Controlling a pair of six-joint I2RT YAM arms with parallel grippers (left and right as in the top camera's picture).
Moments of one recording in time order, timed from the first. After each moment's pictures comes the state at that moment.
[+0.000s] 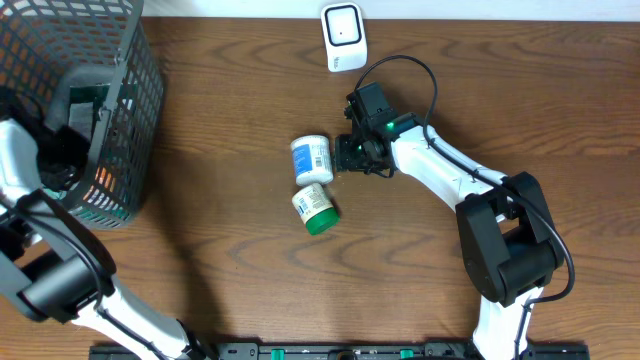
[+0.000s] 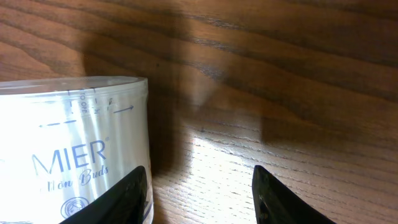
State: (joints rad) left arm 0.63 1.98 1.60 -1.01 0.18 -0.33; right arm 0.48 2.02 1.38 -0.56 -0.21 0.46
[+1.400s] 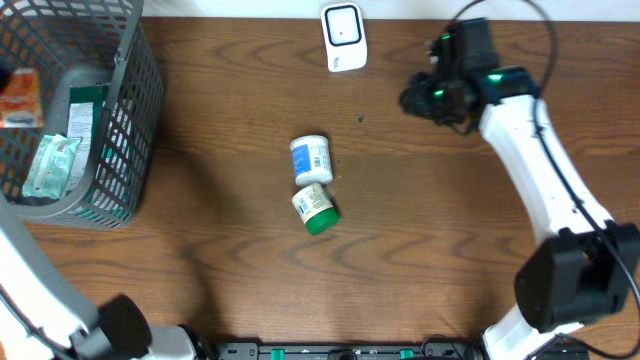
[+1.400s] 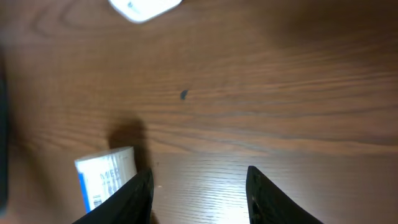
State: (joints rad) left arm 0.54 1.60 2.11 -1.17 0.17 -0.38; right arm 0.17 1.80 1.60 -0.83 -0.22 0.41
